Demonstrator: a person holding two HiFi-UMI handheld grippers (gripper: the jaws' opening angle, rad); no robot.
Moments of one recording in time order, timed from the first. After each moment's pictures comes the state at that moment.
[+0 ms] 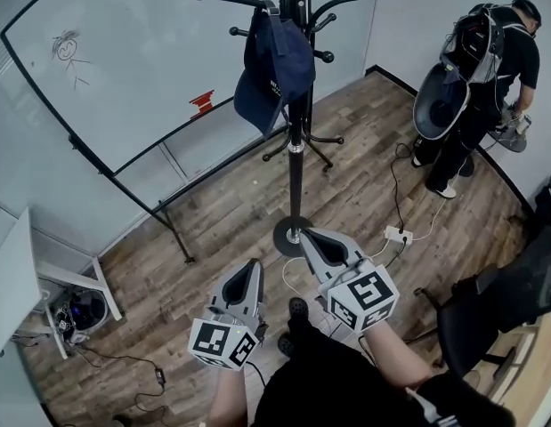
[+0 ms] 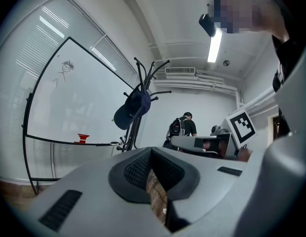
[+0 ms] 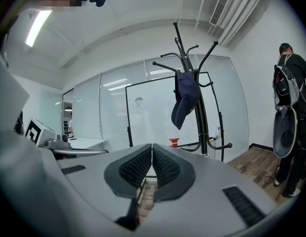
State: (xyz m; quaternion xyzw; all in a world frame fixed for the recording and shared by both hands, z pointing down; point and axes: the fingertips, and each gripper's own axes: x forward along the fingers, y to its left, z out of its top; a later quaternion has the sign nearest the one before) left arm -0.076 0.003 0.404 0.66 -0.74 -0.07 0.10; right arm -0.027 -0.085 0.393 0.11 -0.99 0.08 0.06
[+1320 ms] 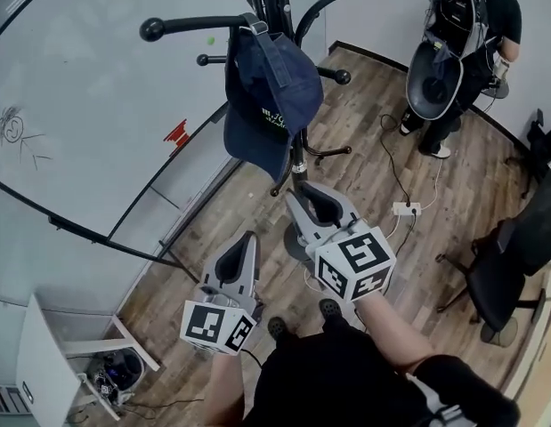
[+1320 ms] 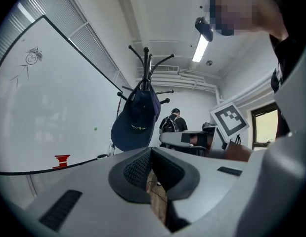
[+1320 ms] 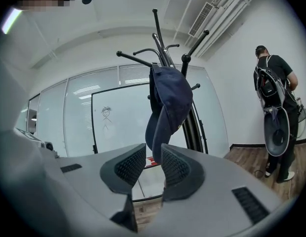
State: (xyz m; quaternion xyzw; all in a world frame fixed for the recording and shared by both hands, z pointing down) left arm -0.201 -0.107 0.363 0.76 -0.65 -0.03 0.05; right arm -0.151 -0.197 0.355 0.27 -0.96 0.12 0.00
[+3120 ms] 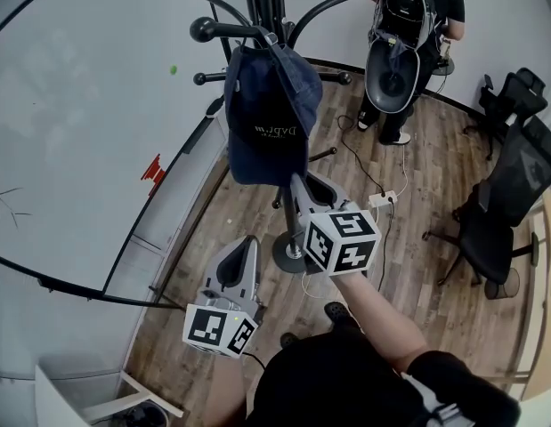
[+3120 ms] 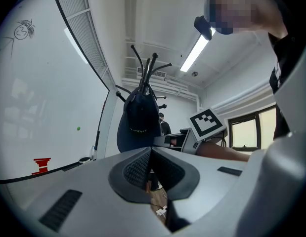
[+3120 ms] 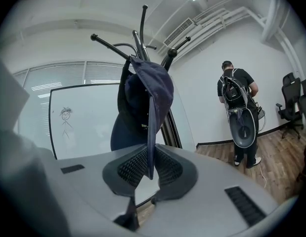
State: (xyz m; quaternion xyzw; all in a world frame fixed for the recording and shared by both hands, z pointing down) left arm -0.246 -0.113 0.361 0.84 -0.54 -0.05 0.05; right arm -0.168 -0.239 0.365 0.47 -0.87 0.16 -0.01
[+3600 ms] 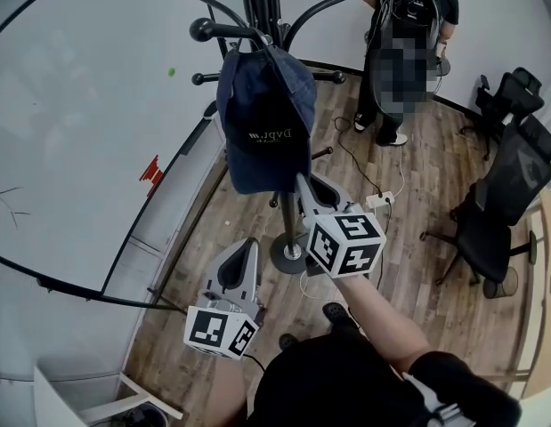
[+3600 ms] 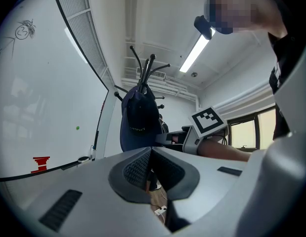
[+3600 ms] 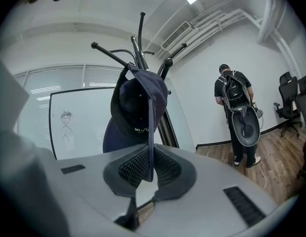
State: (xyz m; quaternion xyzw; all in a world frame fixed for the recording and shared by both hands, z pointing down) left arm -0.241 -0.106 0.362 0.84 -0.54 -0.05 0.05; right arm -0.156 -0.231 0.357 0.48 -0.86 0.17 -0.03
